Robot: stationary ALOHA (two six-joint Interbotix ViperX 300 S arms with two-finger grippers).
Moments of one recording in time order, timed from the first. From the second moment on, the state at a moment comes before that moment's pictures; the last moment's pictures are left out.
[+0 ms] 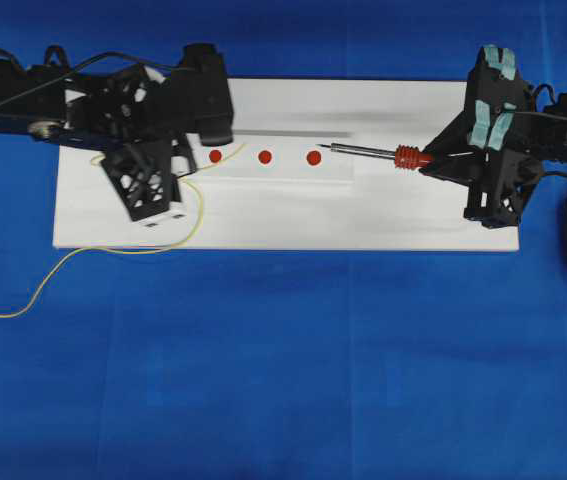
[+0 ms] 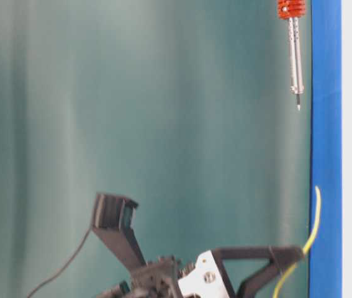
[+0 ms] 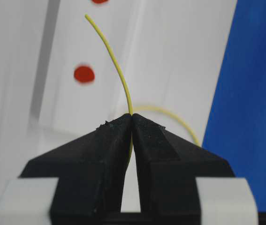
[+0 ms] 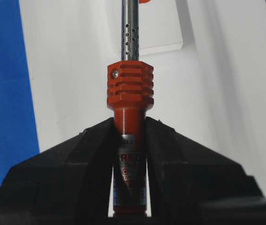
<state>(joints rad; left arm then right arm) 0.13 -0.12 0.55 0.00 0.56 -0.08 -0.24 -0.50 1.01 0.21 0.29 -0.07</state>
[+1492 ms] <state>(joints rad) 0.12 0.20 0.34 0.00 0.49 -0.09 -0.26 -0.38 0.99 0.21 0.31 -0.06</state>
